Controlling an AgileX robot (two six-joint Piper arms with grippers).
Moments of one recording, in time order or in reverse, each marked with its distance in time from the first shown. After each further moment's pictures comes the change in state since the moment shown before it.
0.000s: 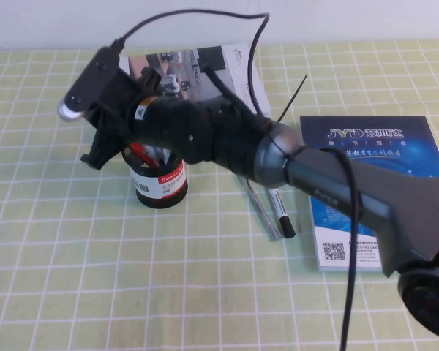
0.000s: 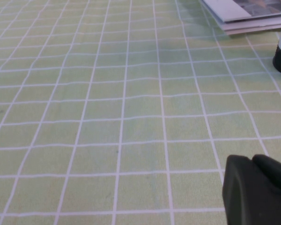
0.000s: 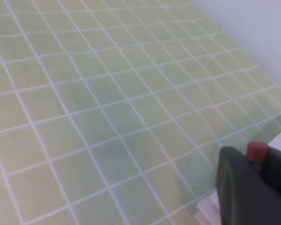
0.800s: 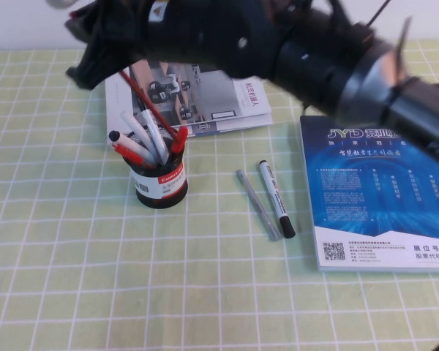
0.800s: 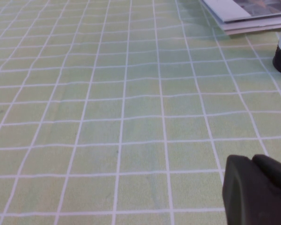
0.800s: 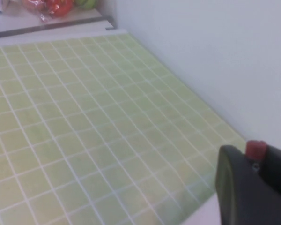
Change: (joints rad) right arm -0.018 -0.277 0.000 -0.064 0.187 0.156; left arm 0.000 0.000 0.000 0.000 0.000 0.000
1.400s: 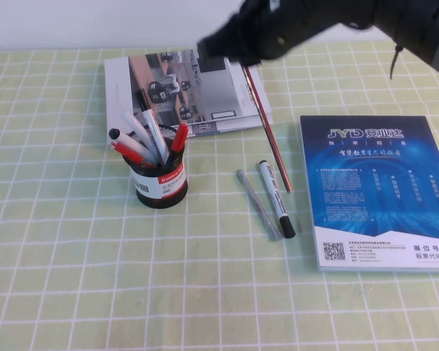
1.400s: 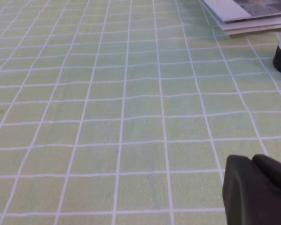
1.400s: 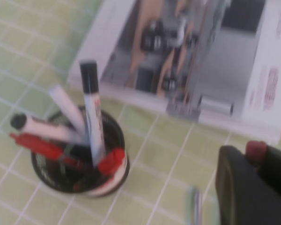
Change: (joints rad) right arm -0.176 -0.108 0.061 -0.390 0.505 0.759; left arm 0.000 0.000 0.000 0.000 0.000 0.000
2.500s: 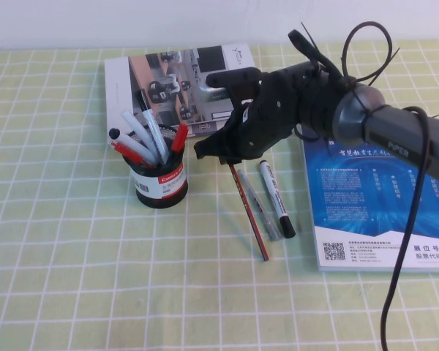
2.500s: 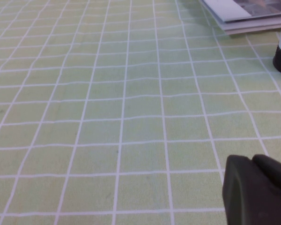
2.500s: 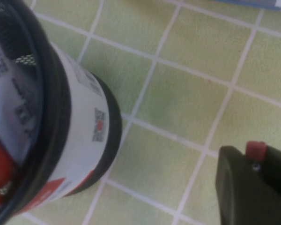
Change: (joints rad) right arm -0.041 0.321 0.099 0.195 -0.176 -0.053; left arm 0.000 0.000 0.000 0.000 0.000 0.000
